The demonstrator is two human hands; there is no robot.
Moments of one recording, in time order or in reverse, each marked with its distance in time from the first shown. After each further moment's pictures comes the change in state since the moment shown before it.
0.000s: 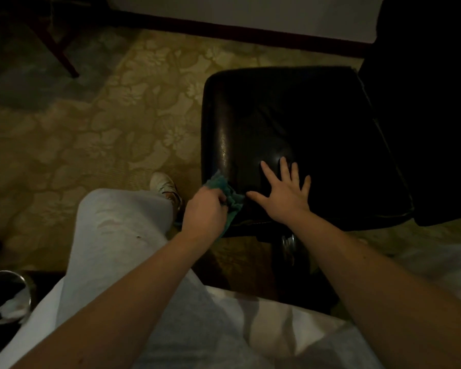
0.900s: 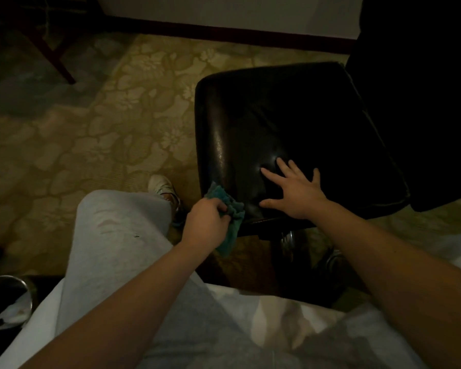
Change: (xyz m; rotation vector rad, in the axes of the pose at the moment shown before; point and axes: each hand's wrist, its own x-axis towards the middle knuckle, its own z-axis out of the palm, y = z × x) left_hand -0.017 -0.004 0.017 -0.114 -0.063 -0.032; right_hand -0.004 0.039 -0.019 -0.164 -0.103 -0.132
